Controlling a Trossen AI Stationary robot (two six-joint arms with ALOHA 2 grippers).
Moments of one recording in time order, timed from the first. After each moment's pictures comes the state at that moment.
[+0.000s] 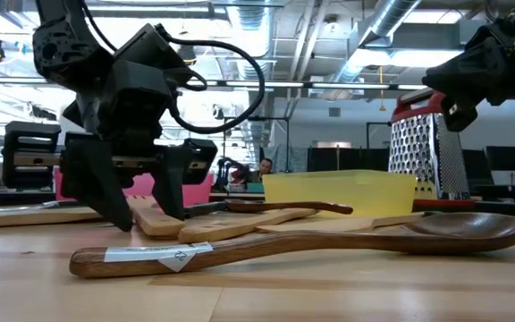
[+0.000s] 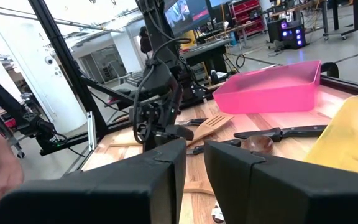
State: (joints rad) left arm -0.14 1.80 0.60 0.39 0.43 0.54; right arm -0.02 0.01 0.01 0.01 0.00 0.33
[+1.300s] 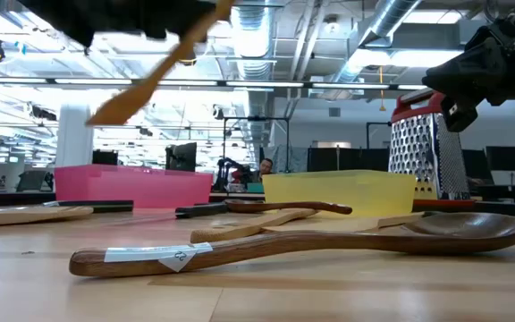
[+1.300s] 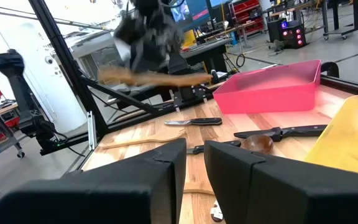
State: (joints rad) left arm -0.05 1.22 0.60 0.46 0.29 0.39; right arm -0.02 0.01 0.01 0.01 0.00 0.33
